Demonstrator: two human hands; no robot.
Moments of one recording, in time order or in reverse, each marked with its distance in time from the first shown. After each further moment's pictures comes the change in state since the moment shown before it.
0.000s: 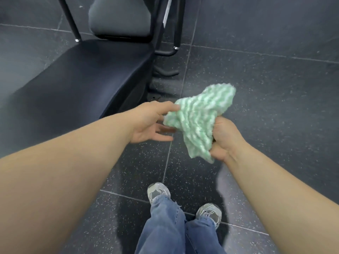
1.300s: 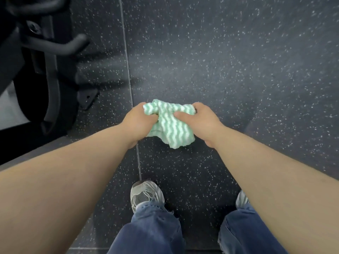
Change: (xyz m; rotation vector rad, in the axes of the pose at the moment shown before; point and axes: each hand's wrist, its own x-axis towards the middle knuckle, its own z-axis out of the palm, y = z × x) left_hand 0.376 -0.101 0.049 0.766 0.178 0.085; right_hand 0.264 0.035 -0.238 -0.642 0.318 -0.016
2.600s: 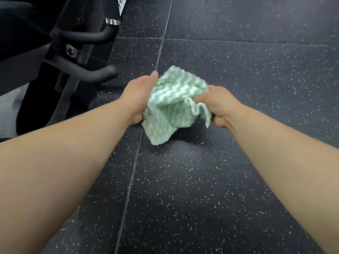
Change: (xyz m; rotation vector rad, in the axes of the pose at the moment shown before) left_hand 0.130 0.039 -0.085 -0.763 0.266 0.210; right_hand 0.154 -0.125 -0.017 0.091 -0.171 -0.312
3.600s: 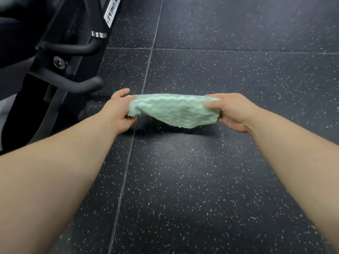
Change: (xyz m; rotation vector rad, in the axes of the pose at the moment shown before) left_hand 0.007 -0.006 -0.009 -0.363 0.222 -0.145; right_hand -0.004 0.003 -0.068 -0.059 0.056 0.037
